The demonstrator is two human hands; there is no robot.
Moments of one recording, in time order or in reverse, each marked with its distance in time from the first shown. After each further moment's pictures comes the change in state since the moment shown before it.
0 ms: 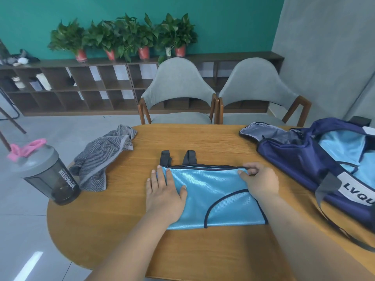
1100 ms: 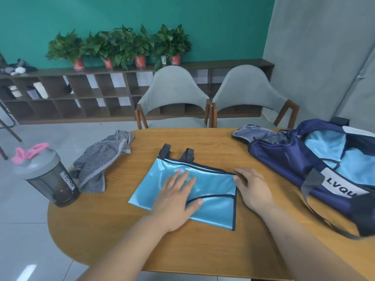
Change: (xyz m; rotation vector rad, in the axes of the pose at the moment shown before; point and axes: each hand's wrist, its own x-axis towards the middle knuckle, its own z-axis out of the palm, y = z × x) left_hand -0.036 0.011 -0.023 -0.039 0.026 0.528; right_hand -0.026 0.026 -0.011 -0.226 -0.138 -0.309
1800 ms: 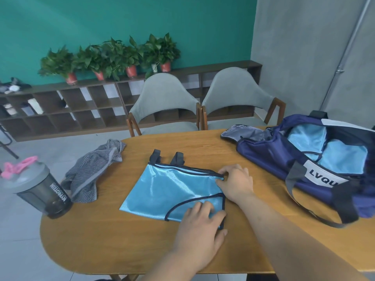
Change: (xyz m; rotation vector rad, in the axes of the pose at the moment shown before) left_hand -0.034 0.107 0.034 0.063 0.199 0.241; right_hand 0.008 -0.035 -0.004 -0.105 -0.012 0.159
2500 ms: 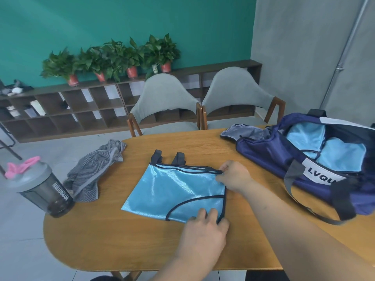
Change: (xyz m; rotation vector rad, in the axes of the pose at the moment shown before) left_hand 0.000 0.021 0.007 0.250 -0.022 0.004; right_hand 0.015 -0.007 -0.022 0.236 -0.204 0.118
